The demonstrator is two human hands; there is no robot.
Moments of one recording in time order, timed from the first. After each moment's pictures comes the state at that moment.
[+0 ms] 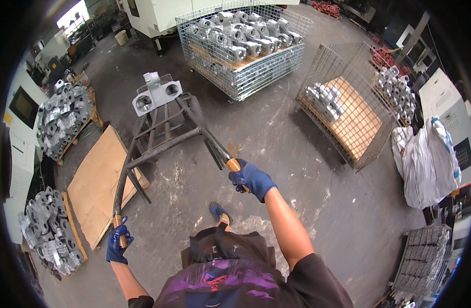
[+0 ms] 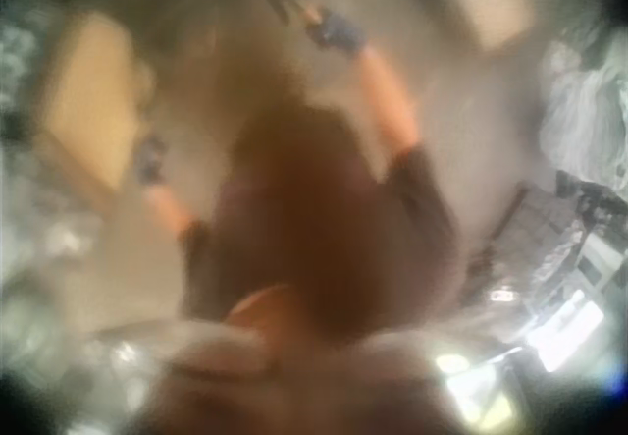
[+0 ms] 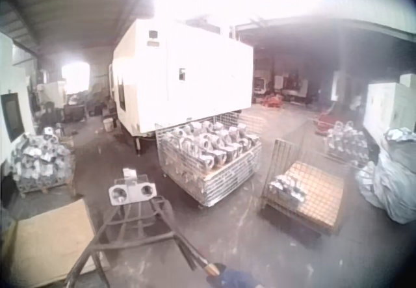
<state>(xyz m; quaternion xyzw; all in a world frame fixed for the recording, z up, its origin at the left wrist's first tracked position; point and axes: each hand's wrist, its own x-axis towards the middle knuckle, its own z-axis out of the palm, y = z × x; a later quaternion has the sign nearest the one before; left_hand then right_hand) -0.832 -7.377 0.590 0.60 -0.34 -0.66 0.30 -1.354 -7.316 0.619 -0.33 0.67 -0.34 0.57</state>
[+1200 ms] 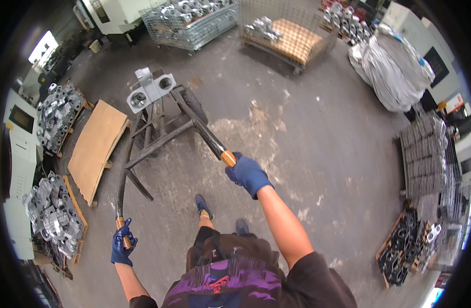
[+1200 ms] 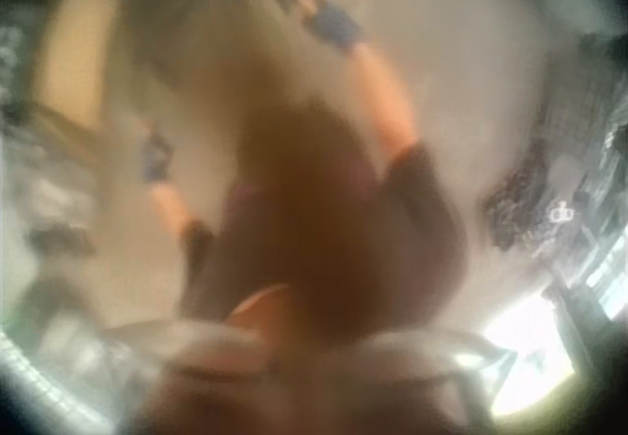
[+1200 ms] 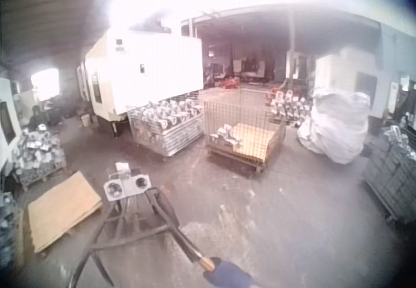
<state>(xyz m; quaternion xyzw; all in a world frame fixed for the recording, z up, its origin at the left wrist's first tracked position) -0.553 -6.742 0.593 0.57 -0.33 -0.71 0.22 -1.044 -6.600 0.607 -0.31 0.82 -0.26 0.40</state>
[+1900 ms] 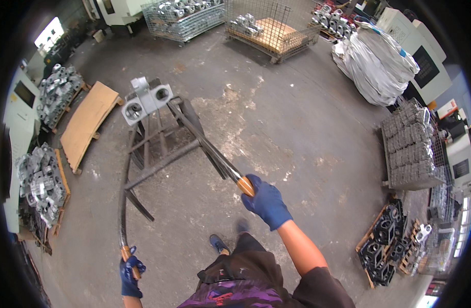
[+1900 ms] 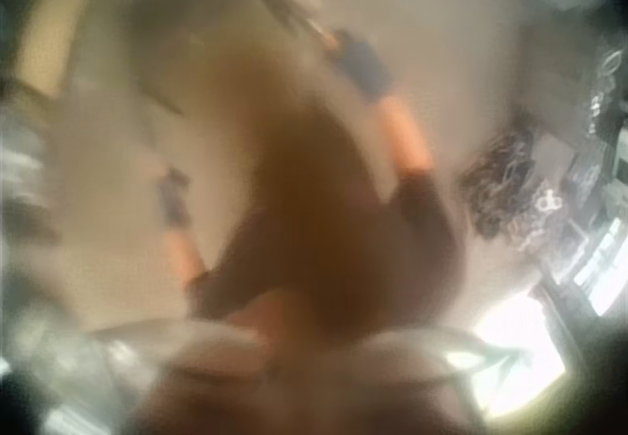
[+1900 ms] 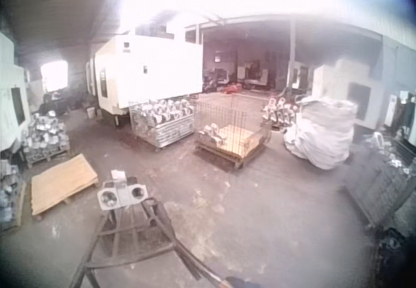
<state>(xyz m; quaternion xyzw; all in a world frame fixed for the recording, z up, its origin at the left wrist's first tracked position) -0.492 -6.243 0.589 0.63 -0.37 -0.63 0.26 -0.995 -6.133 0.611 -0.43 0.85 -0.24 0.19</state>
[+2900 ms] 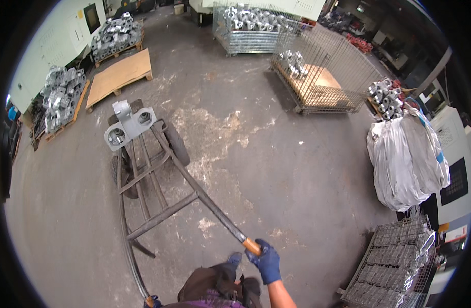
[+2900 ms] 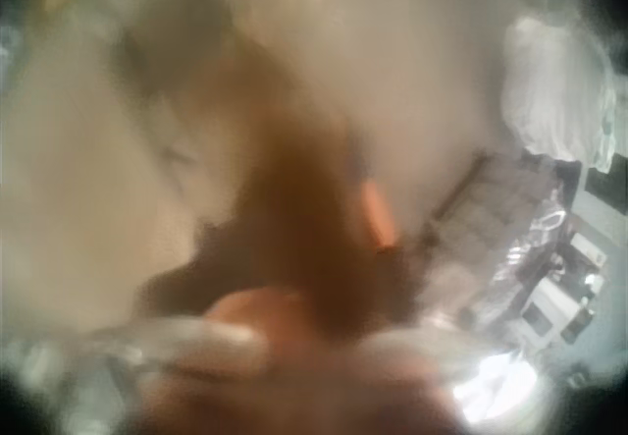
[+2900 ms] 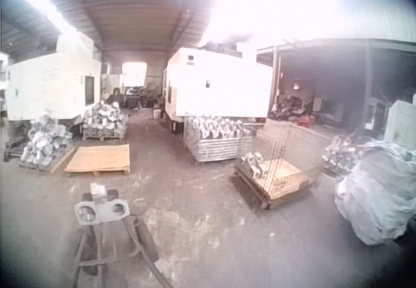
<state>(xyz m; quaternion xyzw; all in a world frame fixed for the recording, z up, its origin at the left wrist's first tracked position) -0.997 -5.745 0.444 0.74 0.00 -0.55 0.38 -1.473 -5.903 0.515 -0.48 0.82 -0.21 0.24</state>
